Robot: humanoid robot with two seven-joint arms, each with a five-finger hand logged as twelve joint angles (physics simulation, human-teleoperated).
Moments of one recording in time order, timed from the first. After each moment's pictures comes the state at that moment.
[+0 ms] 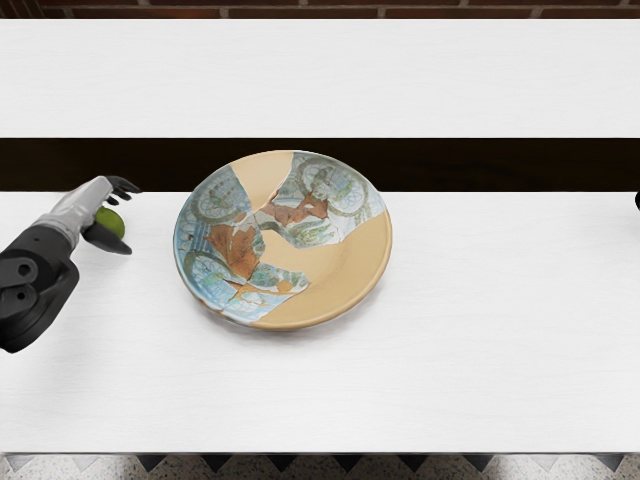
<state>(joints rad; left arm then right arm) -1.03 0.73 0.15 -1.39 0.93 0.61 0.32 0.08 0.00 -0.04 0.25 -0.12 0.02 0.07</state>
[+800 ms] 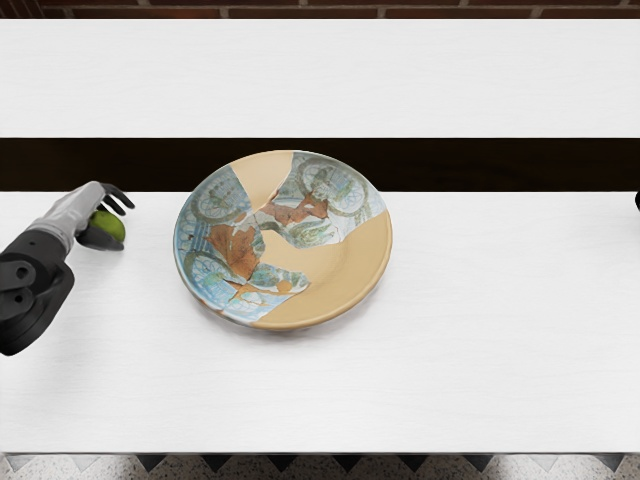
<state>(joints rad) -1.01 0.73 0.16 -1.36 0.92 0.61 0.32 0.08 0.00 -0.04 0.25 -0.12 0.02 0.07</state>
